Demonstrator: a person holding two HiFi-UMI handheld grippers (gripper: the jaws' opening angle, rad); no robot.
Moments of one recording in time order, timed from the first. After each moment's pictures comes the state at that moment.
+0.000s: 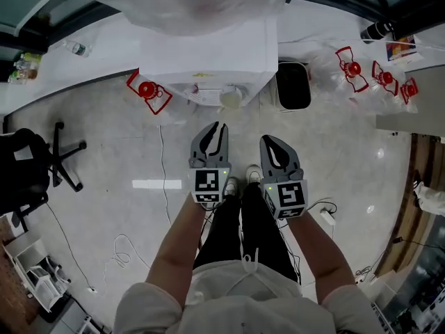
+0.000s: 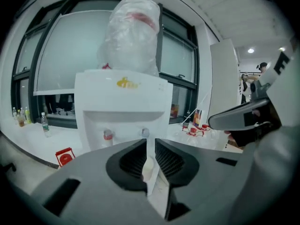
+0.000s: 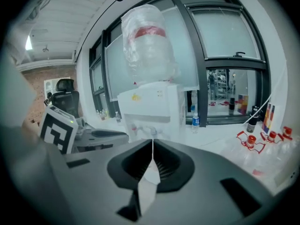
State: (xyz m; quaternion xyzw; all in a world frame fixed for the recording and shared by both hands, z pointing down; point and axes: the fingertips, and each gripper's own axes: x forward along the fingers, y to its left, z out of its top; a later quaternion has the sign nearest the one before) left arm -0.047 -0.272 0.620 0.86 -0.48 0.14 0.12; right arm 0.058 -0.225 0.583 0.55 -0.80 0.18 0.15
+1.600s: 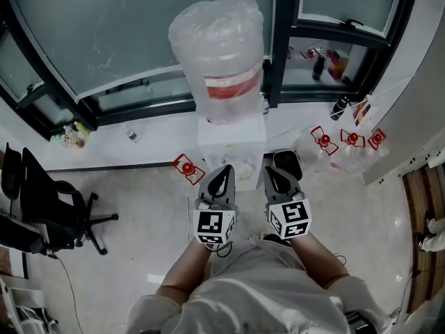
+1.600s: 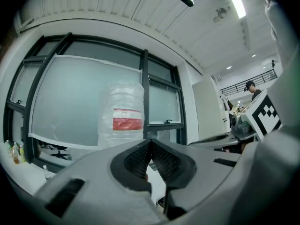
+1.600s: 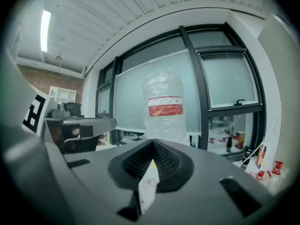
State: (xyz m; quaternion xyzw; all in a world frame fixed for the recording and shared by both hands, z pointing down) left arm -0.085 -0.190 0.272 0.89 -0.46 0.00 -0.02; right arm 0.017 -0.174 0.301 0.58 -0.81 0.05 0.04
